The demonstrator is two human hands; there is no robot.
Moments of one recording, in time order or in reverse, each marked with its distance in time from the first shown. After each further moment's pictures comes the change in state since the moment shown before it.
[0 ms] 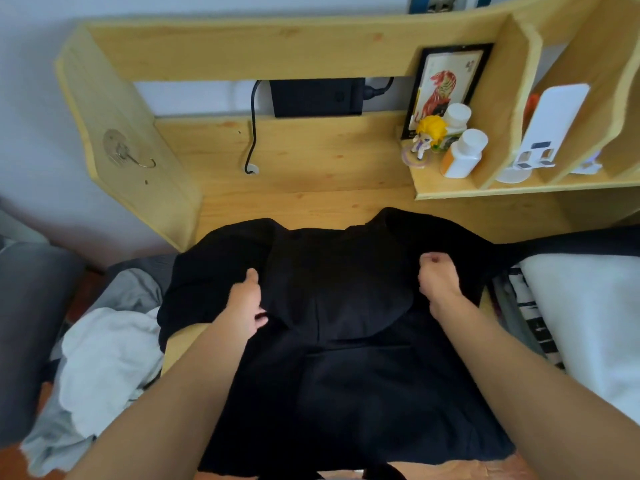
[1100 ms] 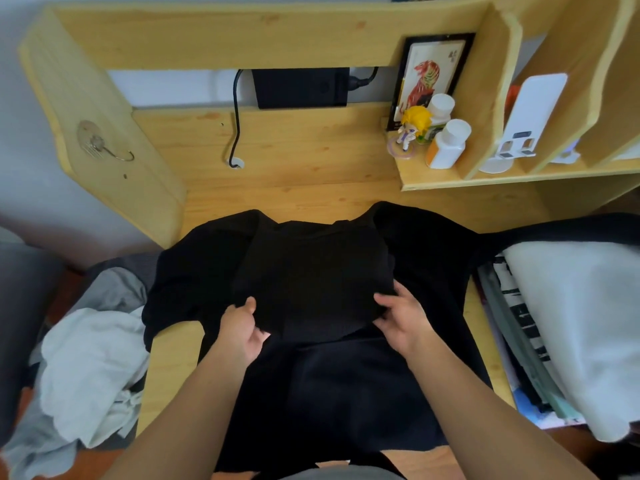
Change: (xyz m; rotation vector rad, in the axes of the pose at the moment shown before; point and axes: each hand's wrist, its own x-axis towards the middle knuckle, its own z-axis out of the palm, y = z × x) left_hand 0.014 -0.059 0.003 -0.490 -0.113 -0.082; right_hand -0.043 0.072 0.017 0.684 -0.406 0.289
